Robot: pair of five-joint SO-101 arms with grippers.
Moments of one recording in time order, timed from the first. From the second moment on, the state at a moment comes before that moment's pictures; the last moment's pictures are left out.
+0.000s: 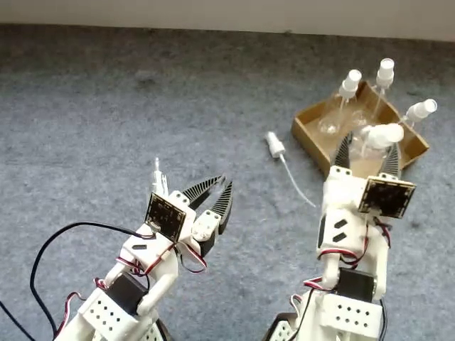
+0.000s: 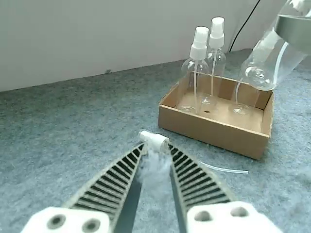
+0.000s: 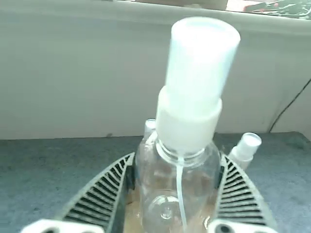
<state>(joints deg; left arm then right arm) 30.2 -92.7 96.1 13.1 10.4 9.1 -85.8 80.3 11.1 5.2</state>
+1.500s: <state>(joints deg) 30.1 -92.7 96.1 13.1 10.4 16.4 -25.1 64.9 -17.7 0.7</state>
